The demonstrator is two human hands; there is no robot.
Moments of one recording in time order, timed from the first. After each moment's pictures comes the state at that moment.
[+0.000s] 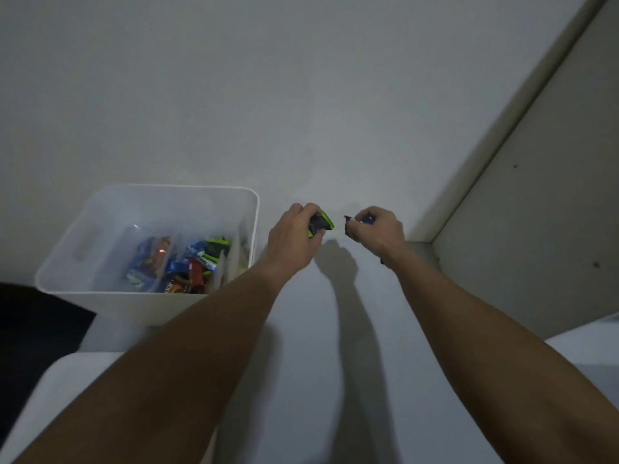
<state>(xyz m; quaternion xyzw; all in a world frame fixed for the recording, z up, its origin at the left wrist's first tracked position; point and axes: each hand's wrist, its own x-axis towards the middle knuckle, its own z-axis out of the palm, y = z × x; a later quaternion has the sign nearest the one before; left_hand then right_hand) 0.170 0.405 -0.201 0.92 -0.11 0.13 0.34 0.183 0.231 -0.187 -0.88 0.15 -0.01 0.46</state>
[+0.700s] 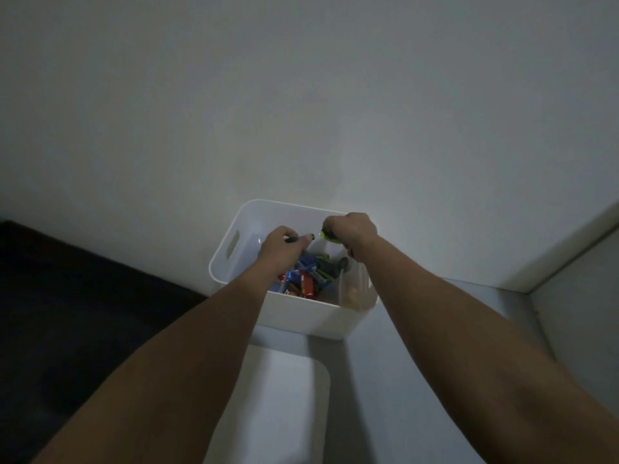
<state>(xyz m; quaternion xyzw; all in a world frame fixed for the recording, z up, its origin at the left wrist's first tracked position) 0.133 0.640 -0.158 0.81 0.20 -0.02 0.55 0.183 0.501 -0.116 -0.86 0.10 0.14 0.48</state>
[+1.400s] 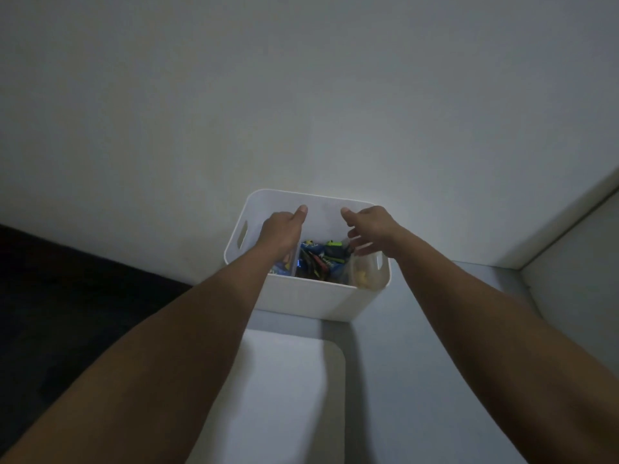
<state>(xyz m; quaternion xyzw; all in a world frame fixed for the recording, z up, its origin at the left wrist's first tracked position) 0.124 0.669 -0.142 0.85 0.14 -0.01 0.50 0.154 0.489 -0.115 -0.85 0.08 0.17 0.50</state>
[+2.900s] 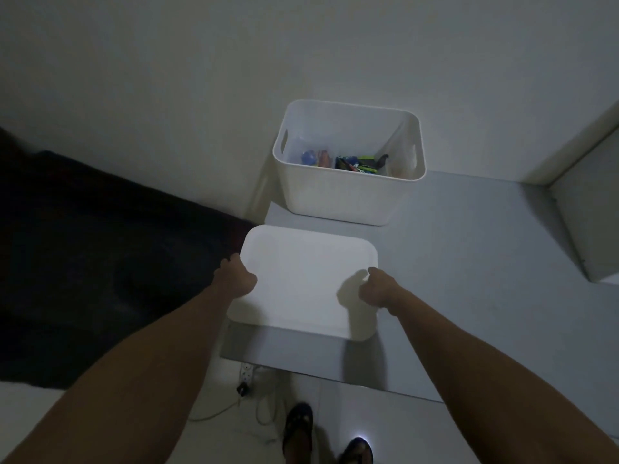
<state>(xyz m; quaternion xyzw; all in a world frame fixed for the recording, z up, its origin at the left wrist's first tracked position) -0.119 0.797 -0.293 0.89 0.28 -0.20 0.29 -0.096 0.509 -0.267 -0.91 0.06 0.34 0.24</state>
